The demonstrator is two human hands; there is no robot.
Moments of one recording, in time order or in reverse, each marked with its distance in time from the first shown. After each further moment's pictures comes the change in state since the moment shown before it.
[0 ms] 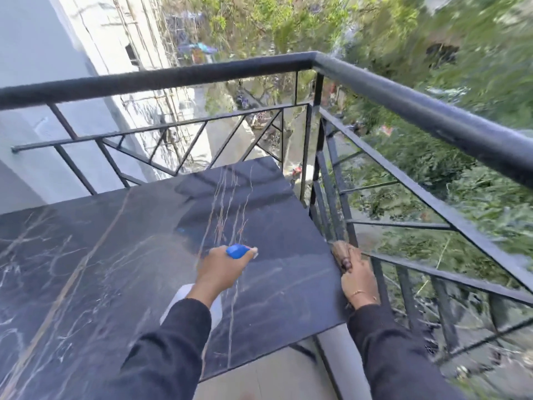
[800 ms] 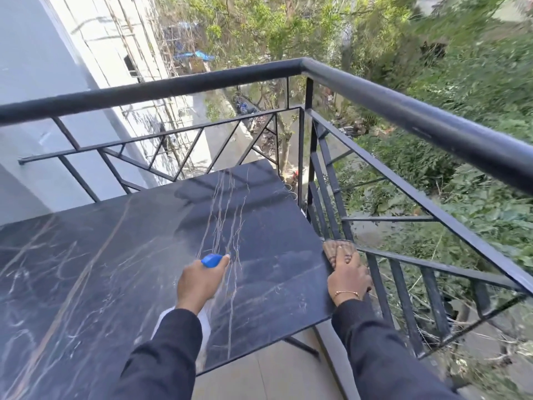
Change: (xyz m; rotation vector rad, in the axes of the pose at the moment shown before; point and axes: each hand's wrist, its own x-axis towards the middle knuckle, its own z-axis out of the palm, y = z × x) left_hand -0.030 -0.004 -0.015 0.116 0.210 -0.136; right_hand -0.028 -0.011 -0.024 -0.309 0.068 -0.031
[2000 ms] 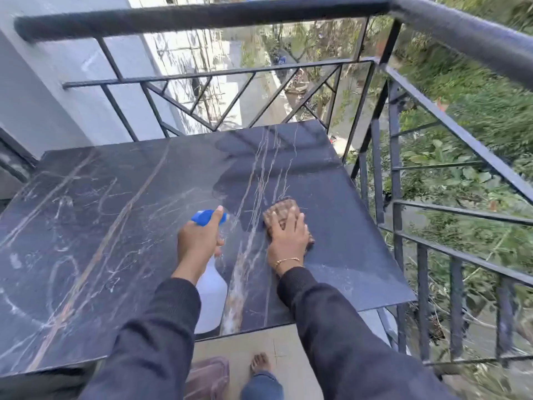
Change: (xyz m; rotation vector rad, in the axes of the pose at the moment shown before) left_hand 0.001 -0.039 -0.037 -0.474 0.152 -0.187; right_hand -0.052 -0.155 0.088 0.054 0.094 -0.527
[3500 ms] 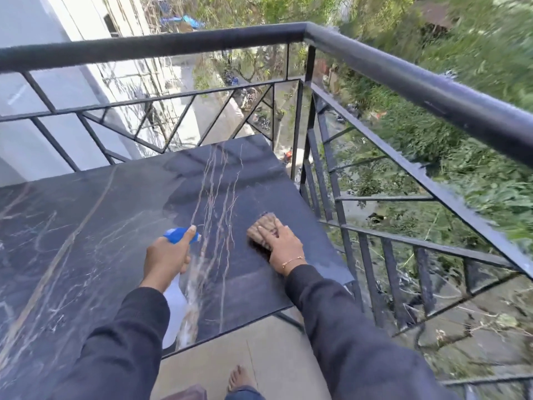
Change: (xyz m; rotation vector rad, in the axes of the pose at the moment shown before) left_hand -0.010 0.004 0.027 0.190 -0.129 0.107; right_hand -0.005 0.101 -0.054 0.089 -0.308 -0.049
